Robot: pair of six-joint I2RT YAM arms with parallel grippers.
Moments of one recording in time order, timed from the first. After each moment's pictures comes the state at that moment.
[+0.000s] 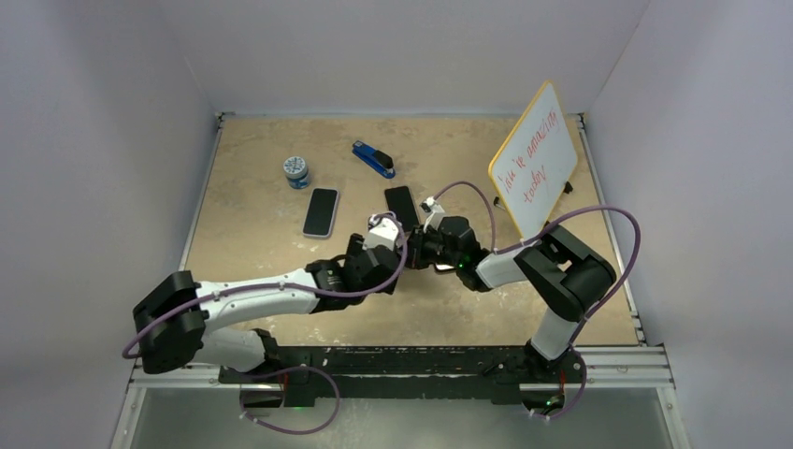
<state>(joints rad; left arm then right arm) -1.07 1.27 0.73 -0.26 -0.54 -0.50 0.69 1.73 0.55 0.79 -0.40 0.74</state>
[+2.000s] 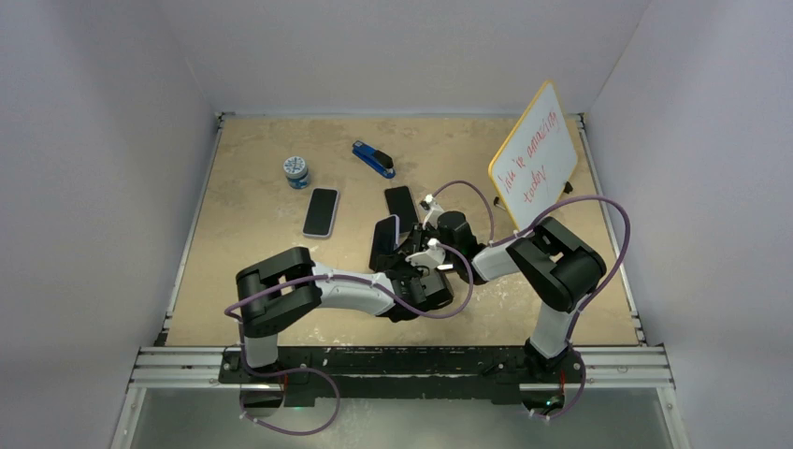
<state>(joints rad) -1.25 1.86 1.02 -0.33 -1.13 -0.30 0.66 1.80 0.62 0.69 -0.44 0.78</state>
